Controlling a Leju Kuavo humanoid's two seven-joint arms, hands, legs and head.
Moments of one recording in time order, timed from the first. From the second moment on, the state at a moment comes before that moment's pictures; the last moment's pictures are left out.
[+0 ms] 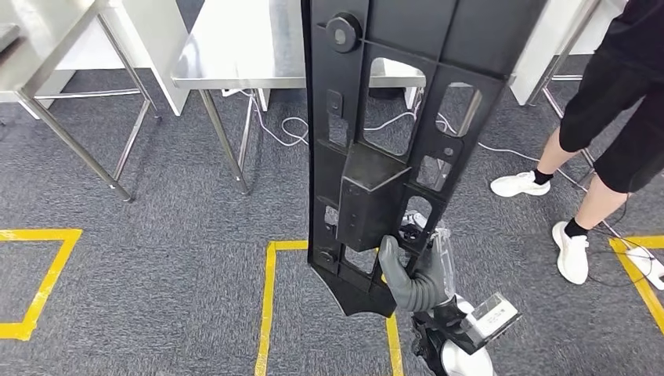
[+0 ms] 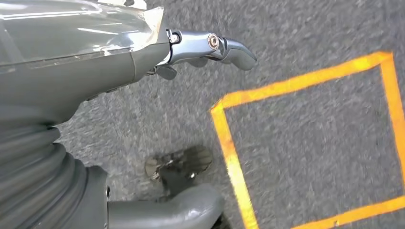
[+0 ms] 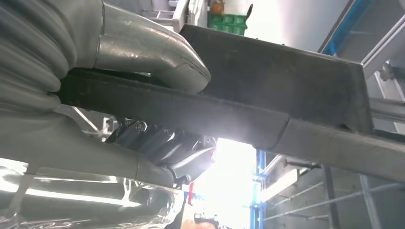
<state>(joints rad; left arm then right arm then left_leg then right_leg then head) -0.11 -0.01 0.16 -0.21 -0.22 0.00 -0.65 -0.08 -0.09 0.49 -1.87 -0.03 -0.11 -0.51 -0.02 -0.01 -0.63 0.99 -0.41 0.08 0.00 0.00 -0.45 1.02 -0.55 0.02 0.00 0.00</state>
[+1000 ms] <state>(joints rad) -0.09 -0.01 0.18 -0.21 -0.22 0.03 -0.63 -0.09 -0.07 0.50 -1.83 -0.02 -0.09 -0.52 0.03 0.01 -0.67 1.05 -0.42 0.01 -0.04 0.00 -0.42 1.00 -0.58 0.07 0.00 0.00</state>
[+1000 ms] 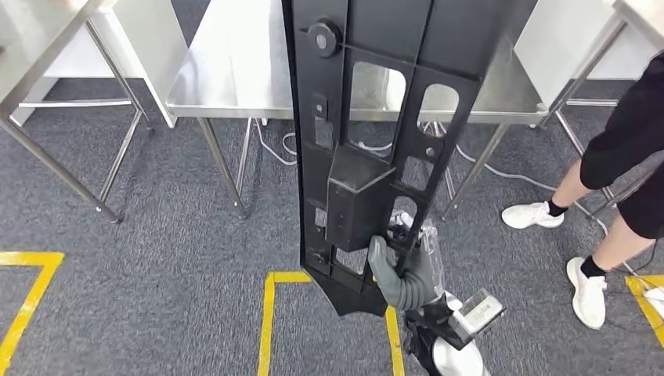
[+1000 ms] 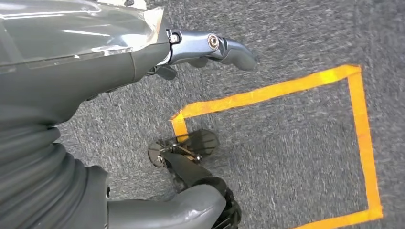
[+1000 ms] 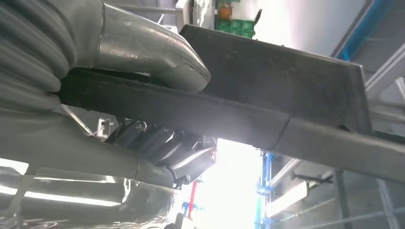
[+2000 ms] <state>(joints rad) -0.09 -0.01 0.19 -0.21 -0.22 0.02 -0.63 -0.11 -0.07 0.52 -1.82 -0.04 -0.09 -0.52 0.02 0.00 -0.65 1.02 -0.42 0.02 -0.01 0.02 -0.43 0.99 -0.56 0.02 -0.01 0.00</state>
